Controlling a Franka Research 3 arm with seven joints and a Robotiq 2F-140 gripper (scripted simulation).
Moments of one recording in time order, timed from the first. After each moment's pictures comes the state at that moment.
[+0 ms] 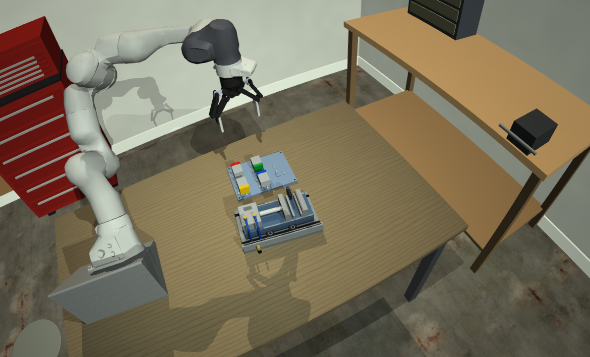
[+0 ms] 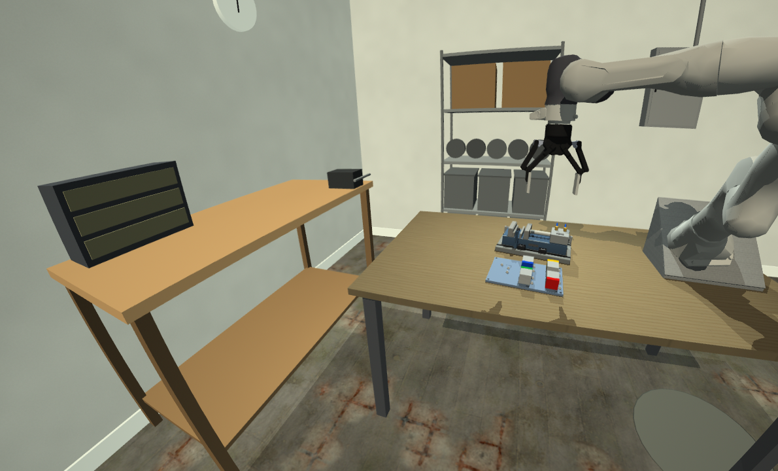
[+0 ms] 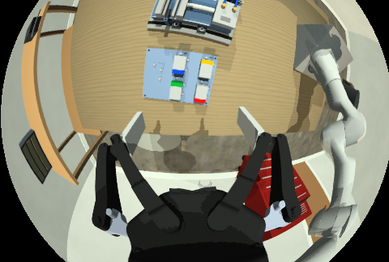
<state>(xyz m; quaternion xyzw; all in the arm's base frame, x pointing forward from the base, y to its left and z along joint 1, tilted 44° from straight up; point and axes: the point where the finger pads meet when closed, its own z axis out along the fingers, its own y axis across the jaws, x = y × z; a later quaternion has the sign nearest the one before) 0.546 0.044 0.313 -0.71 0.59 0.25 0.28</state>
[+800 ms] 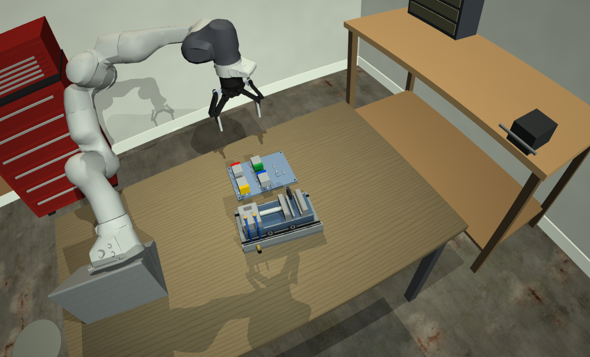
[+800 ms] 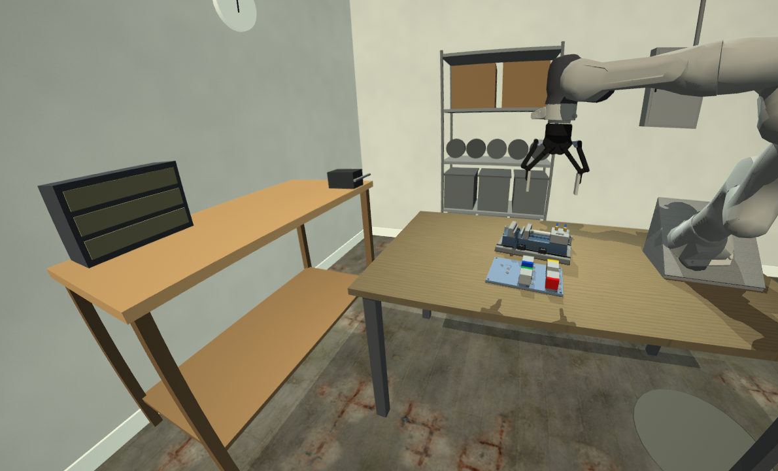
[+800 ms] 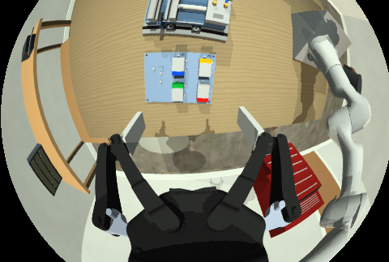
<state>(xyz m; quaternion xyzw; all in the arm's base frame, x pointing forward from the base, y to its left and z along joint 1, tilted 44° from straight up) 0.546 0.041 0.313 -0.68 0.63 0.26 0.27</state>
